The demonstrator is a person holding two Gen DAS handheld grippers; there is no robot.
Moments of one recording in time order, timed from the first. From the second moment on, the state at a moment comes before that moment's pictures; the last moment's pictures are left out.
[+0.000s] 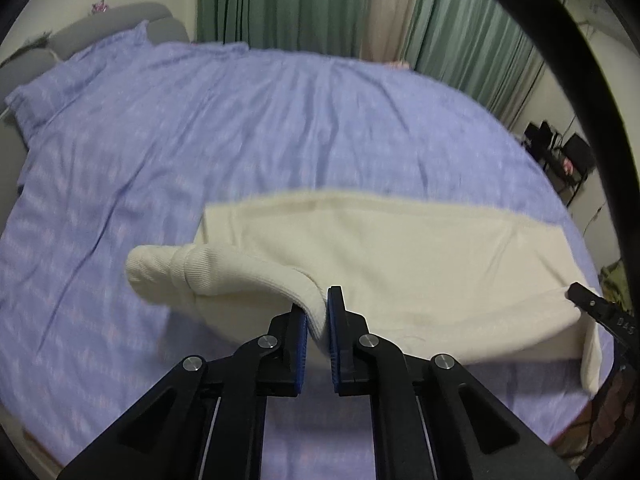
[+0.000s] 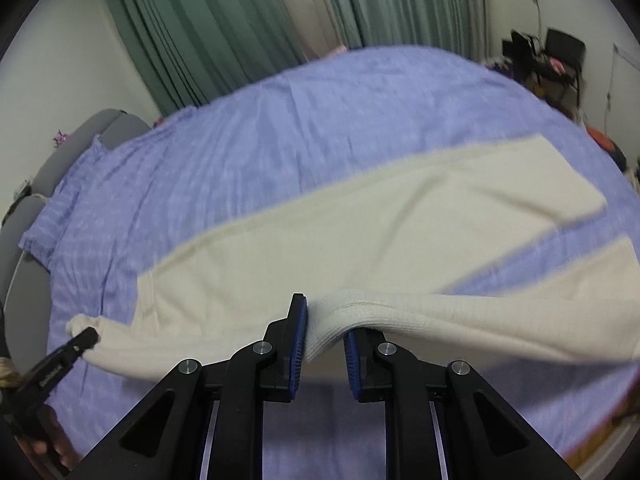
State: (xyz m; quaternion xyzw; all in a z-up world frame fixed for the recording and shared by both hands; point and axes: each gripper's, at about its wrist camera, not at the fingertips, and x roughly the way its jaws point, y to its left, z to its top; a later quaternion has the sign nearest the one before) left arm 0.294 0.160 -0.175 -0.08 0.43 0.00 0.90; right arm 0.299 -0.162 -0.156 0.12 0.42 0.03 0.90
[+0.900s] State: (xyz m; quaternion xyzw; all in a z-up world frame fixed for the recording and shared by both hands) left arm 0.517 0.207 -0.288 -0.11 0.53 0.04 0.84; right arm 0.528 -0.103 -0.256 0.02 0.51 0.06 0.86
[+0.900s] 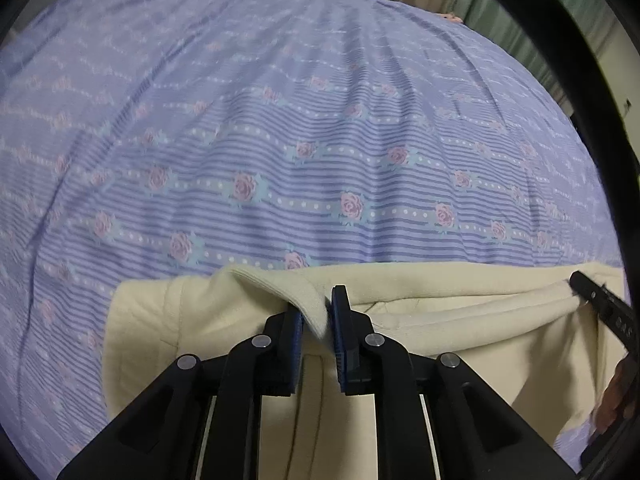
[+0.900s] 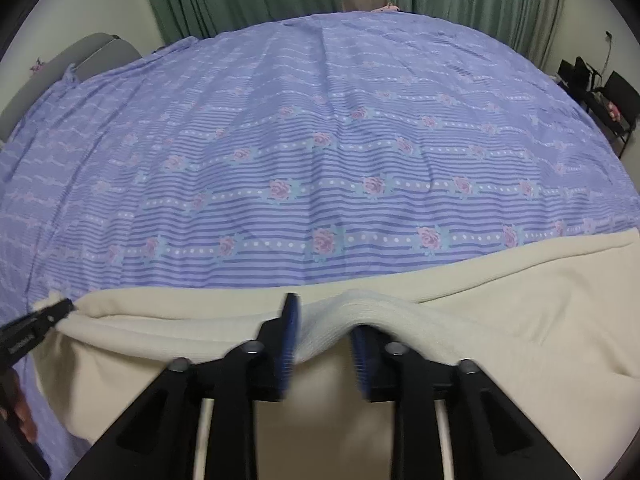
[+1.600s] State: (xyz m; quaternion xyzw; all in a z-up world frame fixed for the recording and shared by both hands) left arm 0.348 0.120 -0.094 0.04 0.42 -0.04 0.91; right arm 0.338 -0.098 -0.064 0.00 0.38 0.14 0.91
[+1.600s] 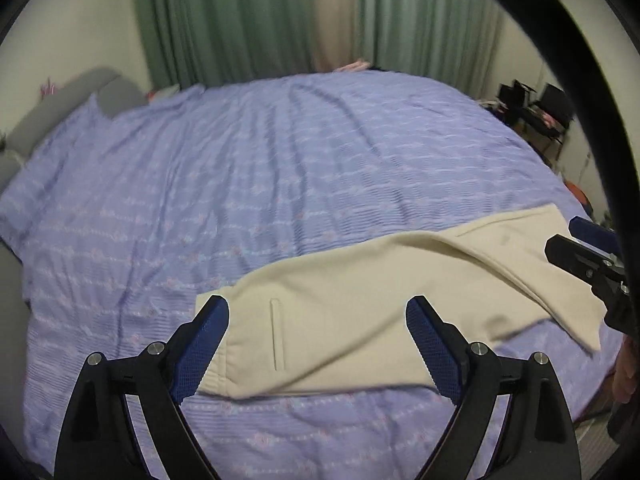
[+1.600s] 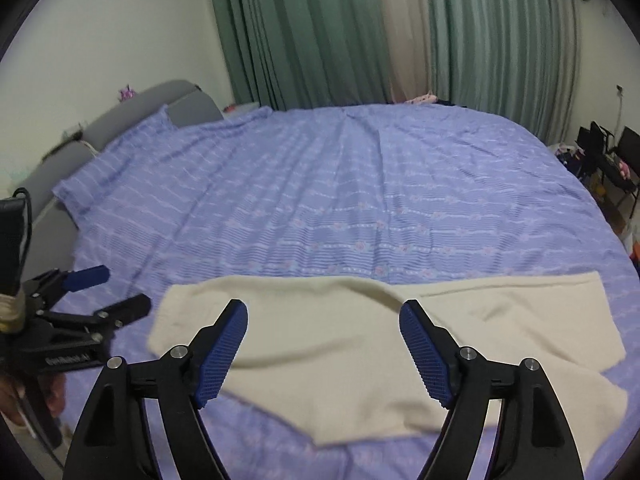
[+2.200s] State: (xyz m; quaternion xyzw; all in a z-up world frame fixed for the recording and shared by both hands) left arm 0.236 -0.060 -0.032 0.07 0.36 -0.15 0.92; right arm 0.175 -0.268 -0.016 0.03 0.40 0.02 0.92
